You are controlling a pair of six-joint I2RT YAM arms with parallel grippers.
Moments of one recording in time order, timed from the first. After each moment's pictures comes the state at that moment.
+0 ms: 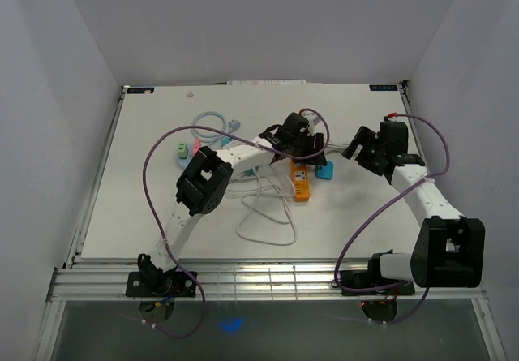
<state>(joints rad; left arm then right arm) -0.79 2.33 1.82 -0.15 0.29 -0.52 0.04 1.30 0.85 -0.31 -0.10 0.48</state>
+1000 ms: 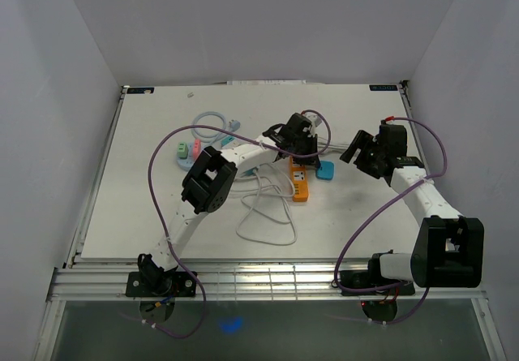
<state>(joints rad) -0.79 2.41 1.93 -0.27 0.27 -0.53 0.03 1.30 0.82 -0.31 -0.15 0.48</state>
